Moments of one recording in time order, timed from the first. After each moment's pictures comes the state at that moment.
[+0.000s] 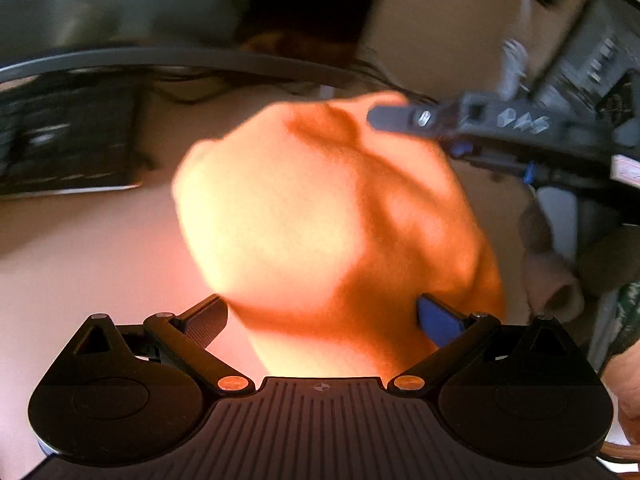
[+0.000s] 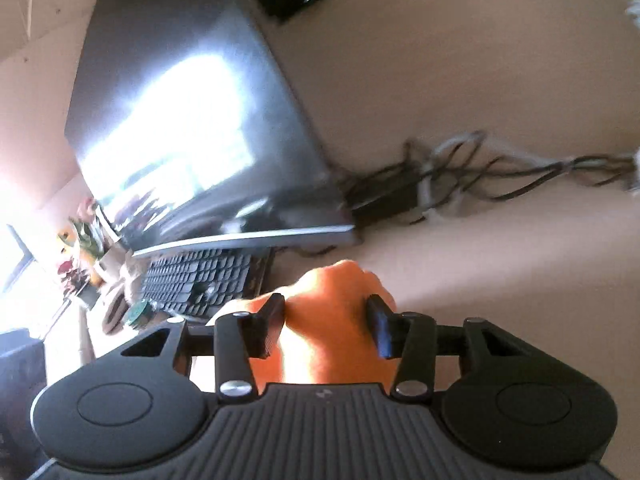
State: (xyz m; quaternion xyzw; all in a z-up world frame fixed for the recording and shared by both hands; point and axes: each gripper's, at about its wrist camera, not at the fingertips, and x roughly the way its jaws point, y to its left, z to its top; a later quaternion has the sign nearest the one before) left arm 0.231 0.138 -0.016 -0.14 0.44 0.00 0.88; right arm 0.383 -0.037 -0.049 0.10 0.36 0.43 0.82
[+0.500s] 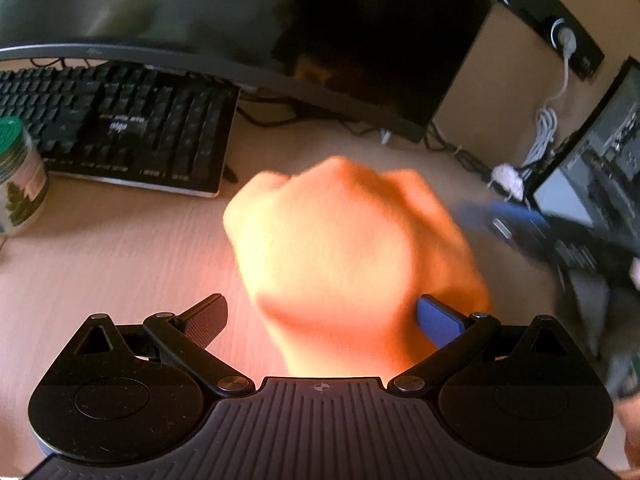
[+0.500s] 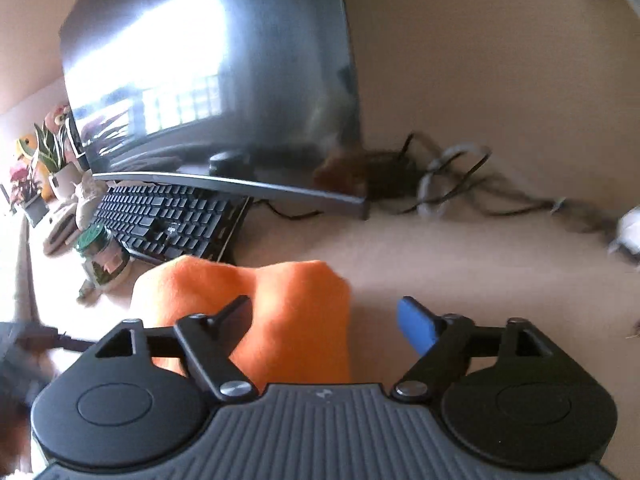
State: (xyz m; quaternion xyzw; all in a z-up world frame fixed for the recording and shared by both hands) left arm 0.217 0.183 -0.007 -0.20 0.40 0.03 0.89; right arm 0.337 -0.034 -0.028 -0.05 0.33 0.39 0.86
